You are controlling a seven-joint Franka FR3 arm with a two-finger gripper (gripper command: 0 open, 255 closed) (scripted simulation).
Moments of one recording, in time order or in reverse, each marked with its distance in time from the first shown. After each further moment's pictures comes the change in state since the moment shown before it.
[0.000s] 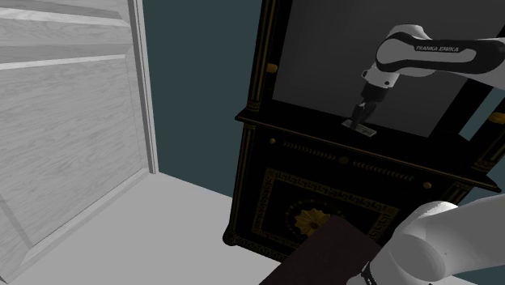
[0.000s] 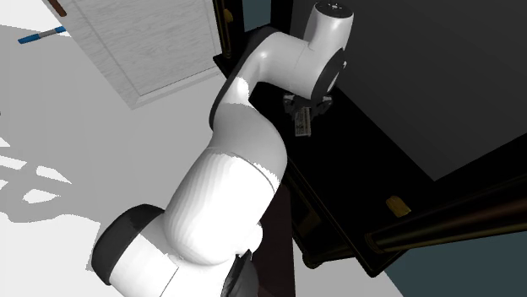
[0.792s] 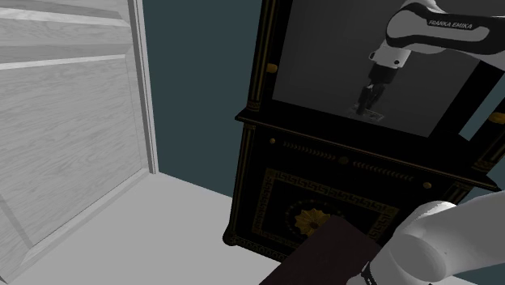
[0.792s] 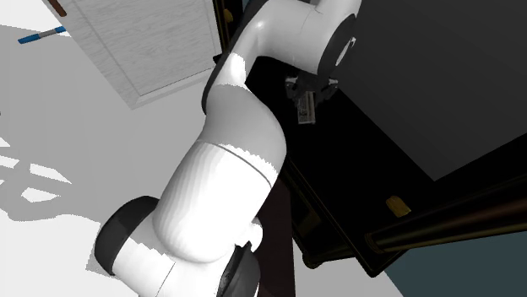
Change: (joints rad) arm 0.013 0.036 0.014 0.189 0.021 -0.154 -0.008
